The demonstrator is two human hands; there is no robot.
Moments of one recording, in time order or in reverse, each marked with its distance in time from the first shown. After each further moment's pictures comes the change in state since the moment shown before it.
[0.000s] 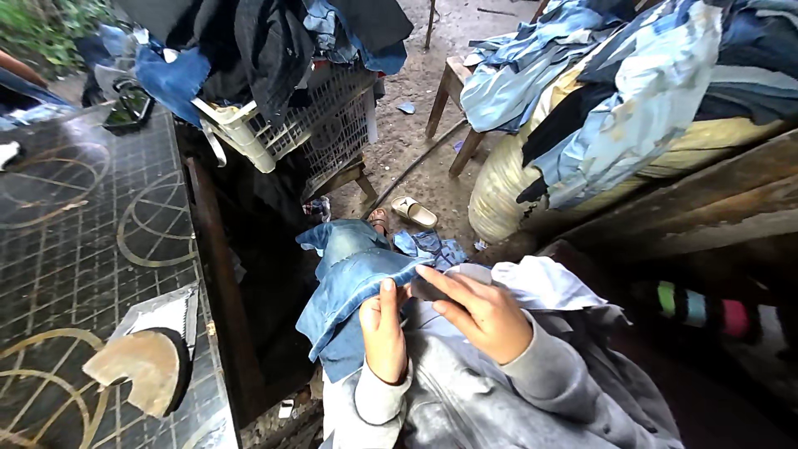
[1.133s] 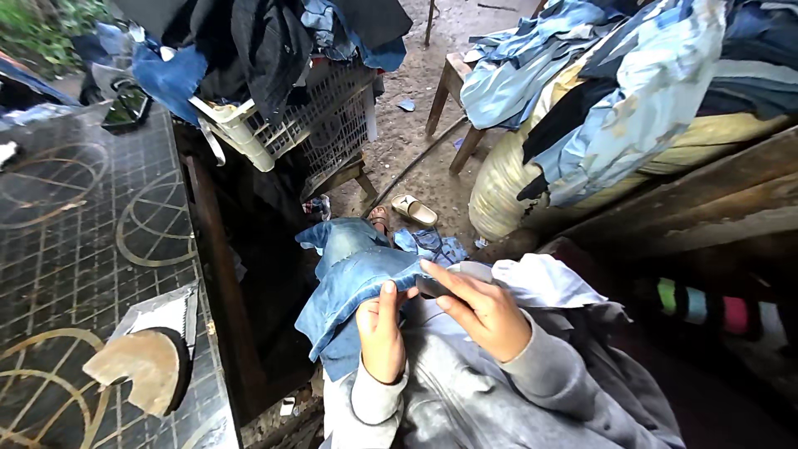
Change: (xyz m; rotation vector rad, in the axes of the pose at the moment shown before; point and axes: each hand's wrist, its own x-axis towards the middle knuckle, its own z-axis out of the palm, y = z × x) left_hand -0.002 0.005 -0.001 -0.055 0.006 -0.021; right_hand -0.004 0.003 0.001 0.092 -0.005 0.047
